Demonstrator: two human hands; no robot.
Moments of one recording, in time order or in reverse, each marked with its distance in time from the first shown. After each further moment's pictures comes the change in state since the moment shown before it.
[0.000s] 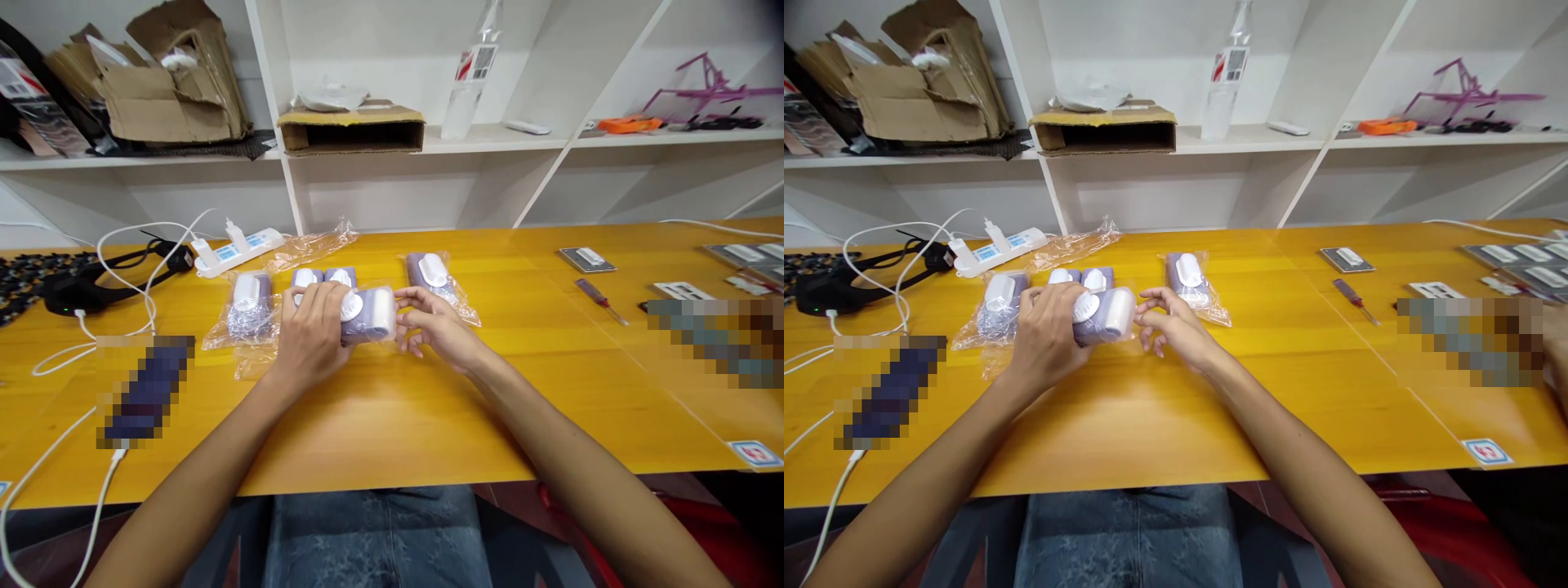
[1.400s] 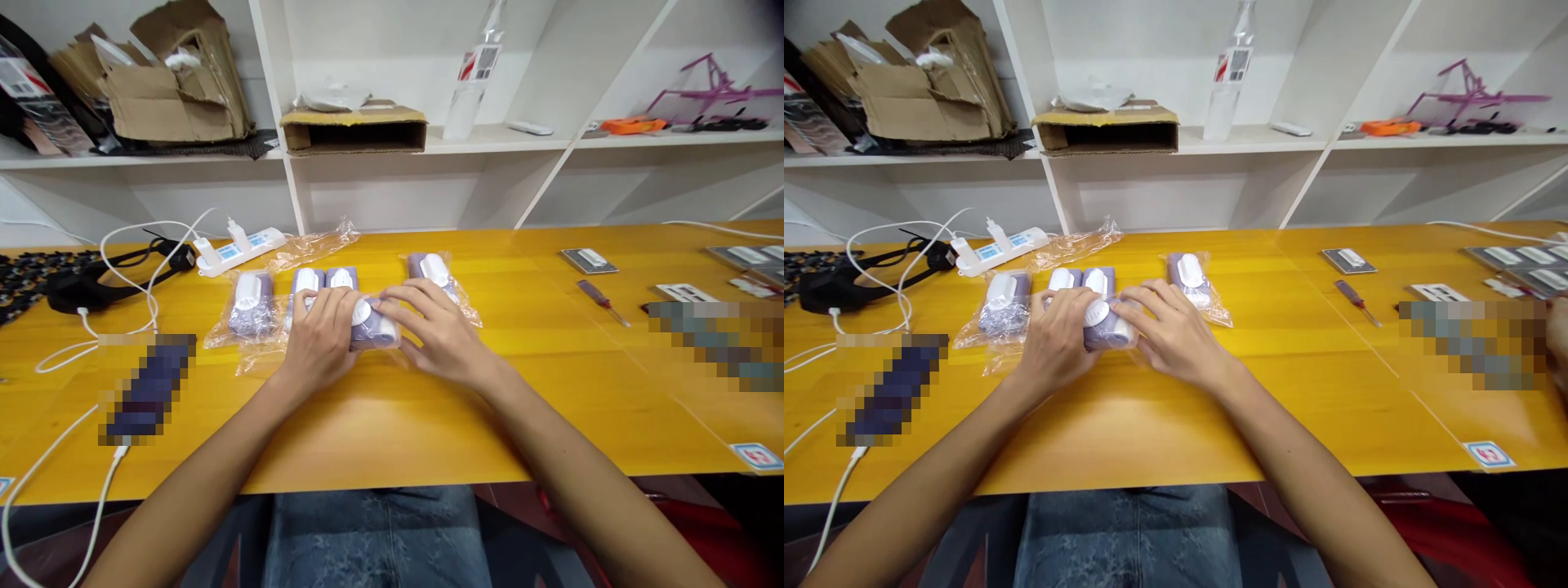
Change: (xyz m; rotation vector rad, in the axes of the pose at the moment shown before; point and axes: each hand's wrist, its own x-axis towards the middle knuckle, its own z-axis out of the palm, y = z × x) left_hand -0.002 0.007 0.003 -0.008 -0.042 0.047; right_hand -0.006 -0.002 -0.013 -1.232 -0.079 -1.196
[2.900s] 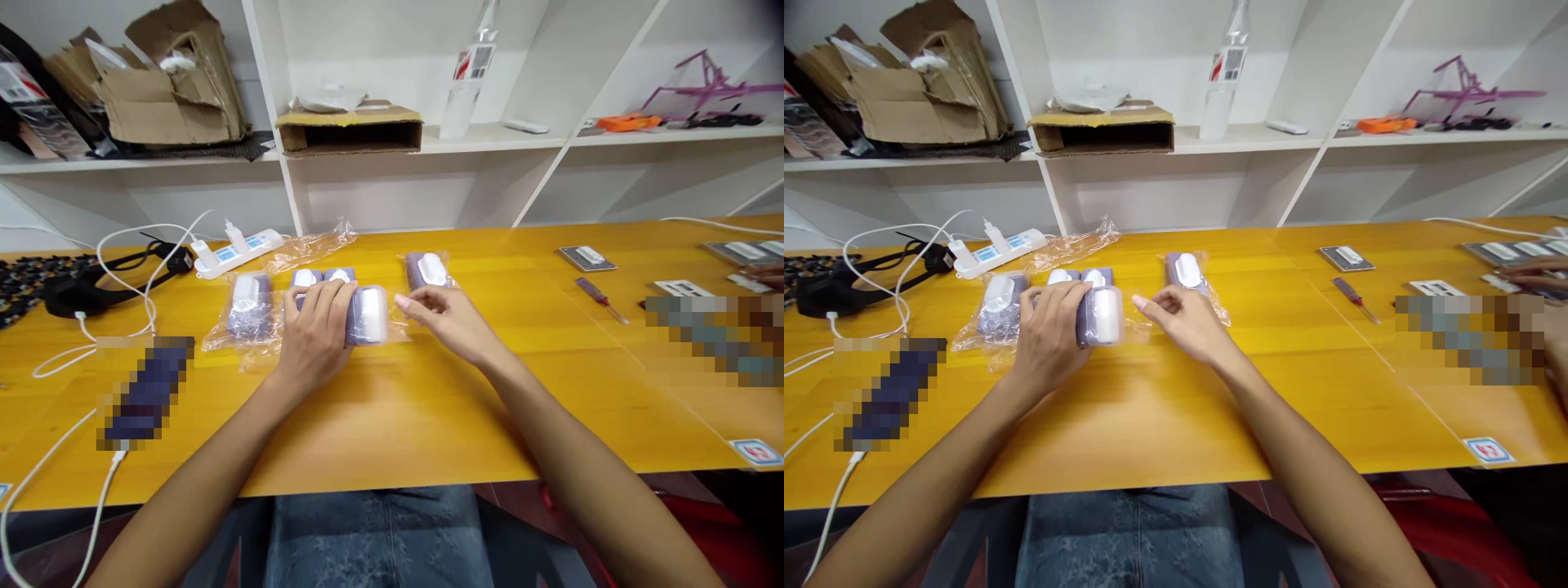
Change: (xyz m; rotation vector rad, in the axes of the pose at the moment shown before) left_hand 0.002 -0.003 -0.004 -0.008 0.081 -0.014; right_hand 0.005 0.005 -0.004 0.575 0.048 0.962
